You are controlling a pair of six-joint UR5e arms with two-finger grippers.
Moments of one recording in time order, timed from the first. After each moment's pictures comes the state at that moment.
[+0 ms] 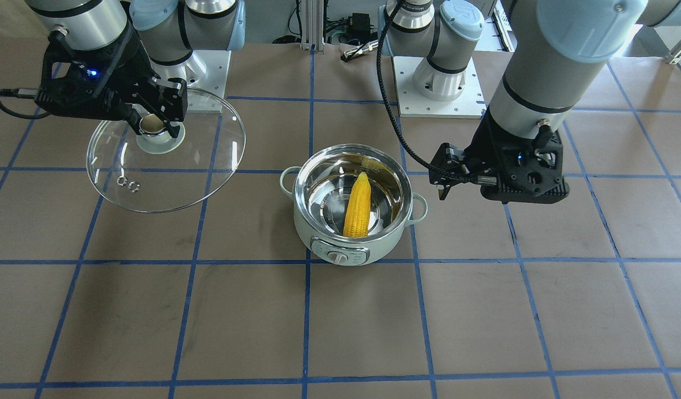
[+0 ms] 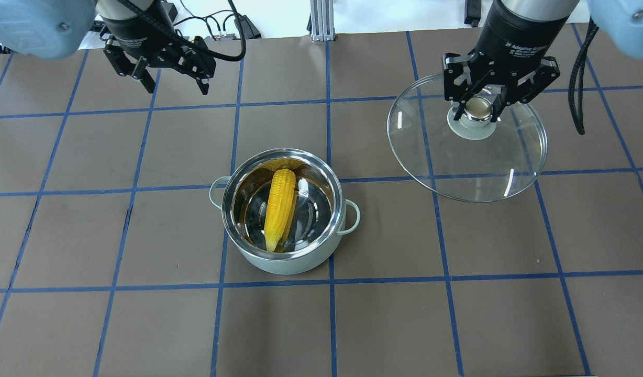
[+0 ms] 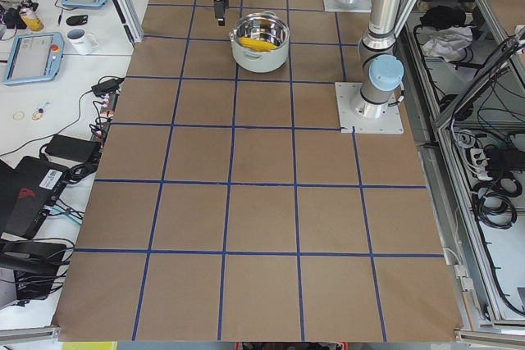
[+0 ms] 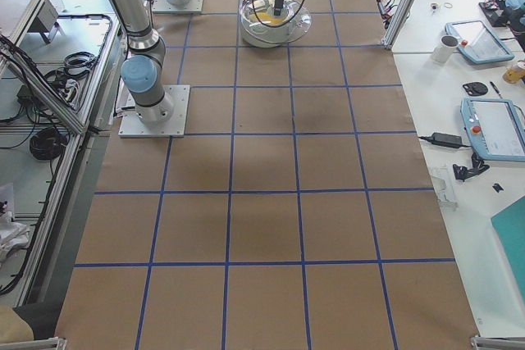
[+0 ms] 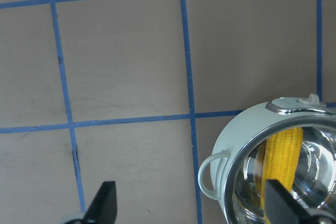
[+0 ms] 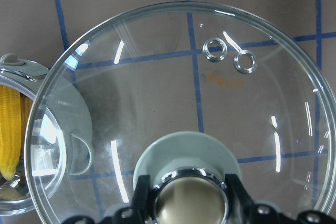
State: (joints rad) left arm -1.56 -1.75 -1.37 -1.57 1.61 0.07; right arm 1.61 -1.55 1.46 -1.43 -1.54 0.14
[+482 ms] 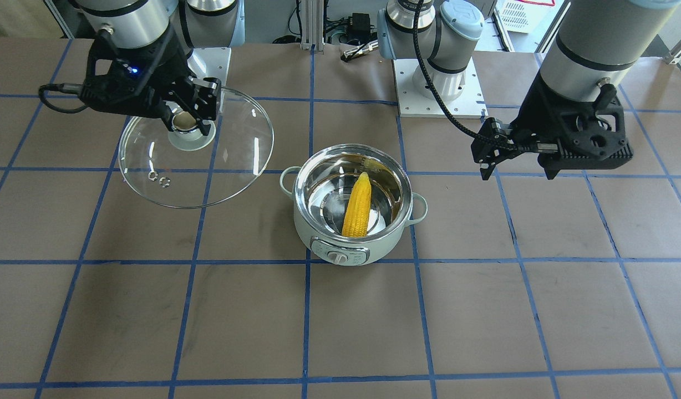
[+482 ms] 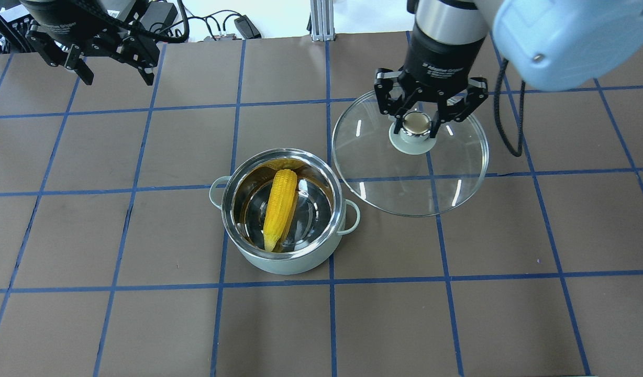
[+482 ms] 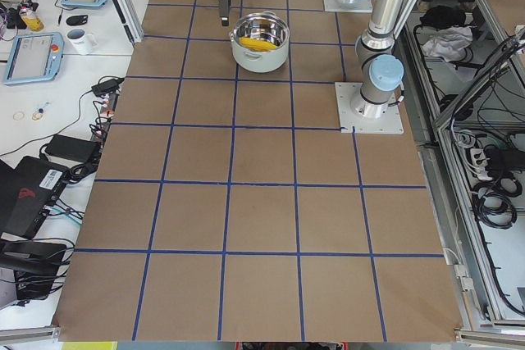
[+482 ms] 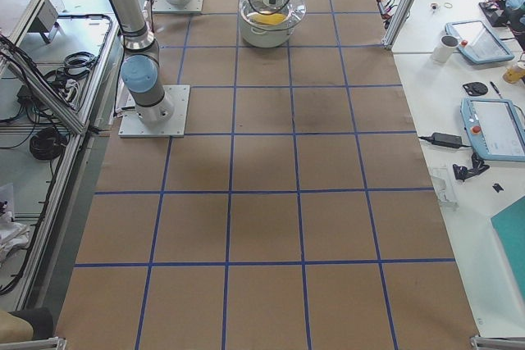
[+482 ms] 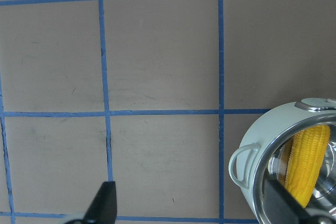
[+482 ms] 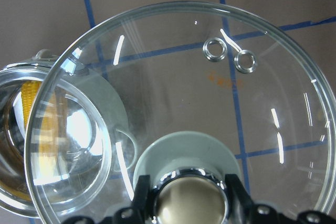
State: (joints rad) left arm -1.50 -1.68 -1.37 -1.61 1.66 0.08; right arm 1.76 -1.52 1.45 -1.47 -1.53 0.36
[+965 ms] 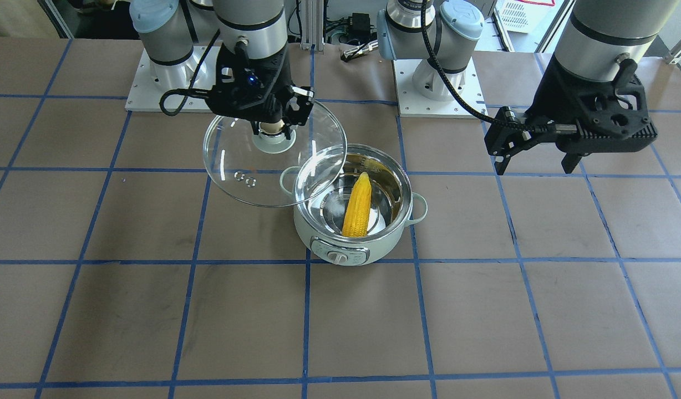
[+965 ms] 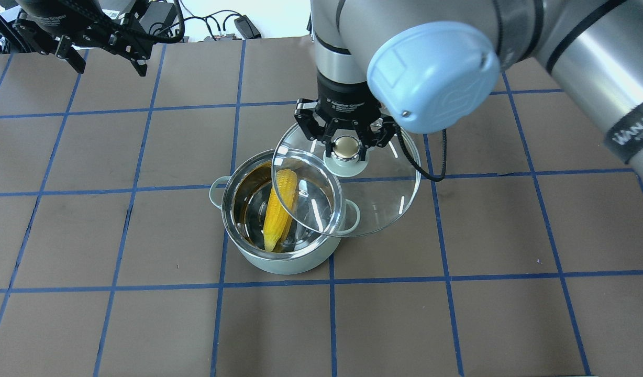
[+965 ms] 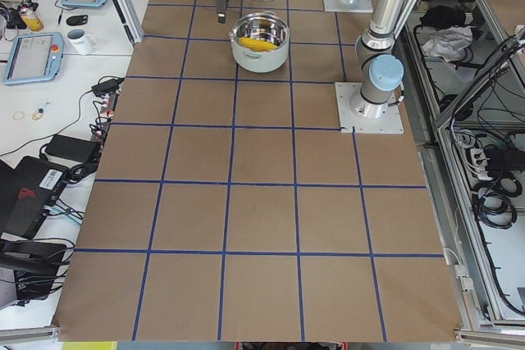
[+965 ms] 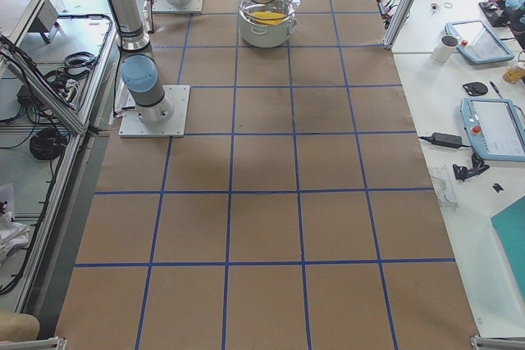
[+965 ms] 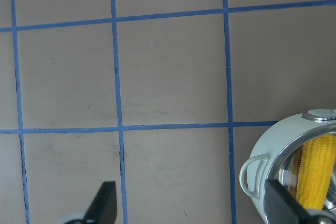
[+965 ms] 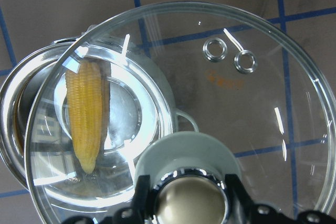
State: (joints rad) left arm -1.50 -1.66 -1.37 -1.56 1.67 0.12; right arm 1.96 -1.42 1.42 -1.53 -1.54 0.56
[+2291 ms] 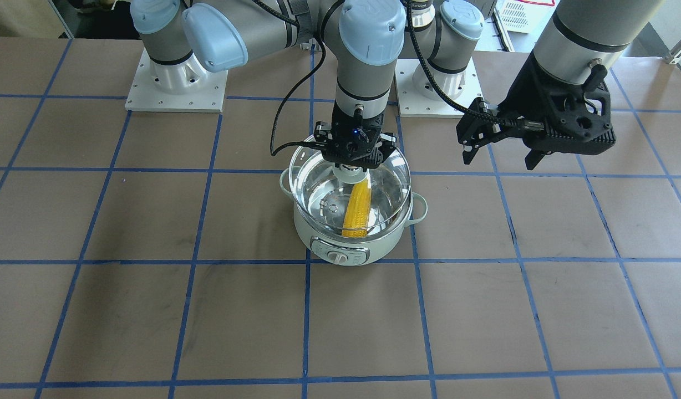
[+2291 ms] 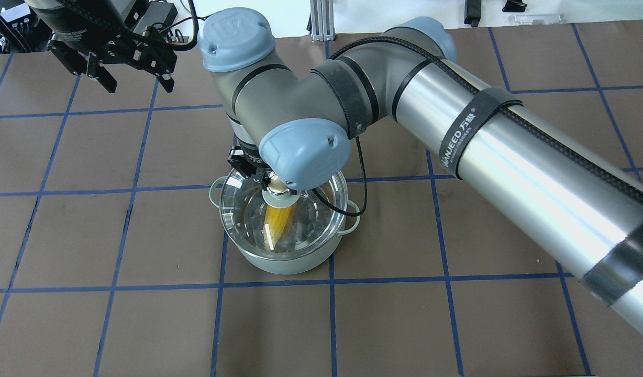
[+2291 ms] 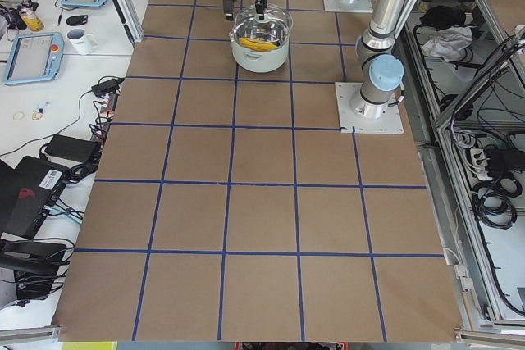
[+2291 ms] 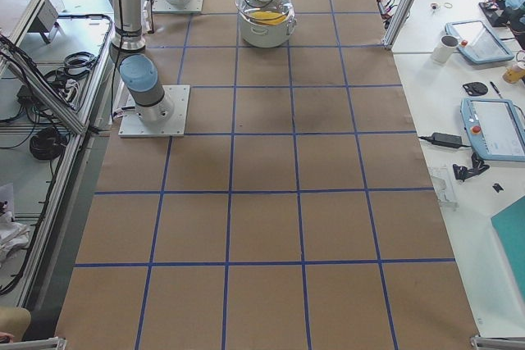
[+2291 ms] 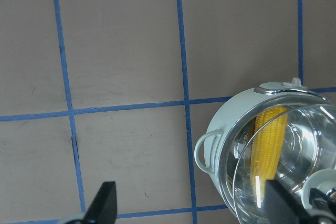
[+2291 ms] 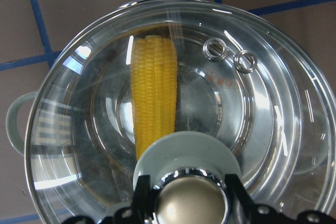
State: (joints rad) left arm -1.51 -1.66 -1.39 -1.64 1.55 0.13; right arm 2.13 -1.23 1.43 -1.73 -1.53 0.75
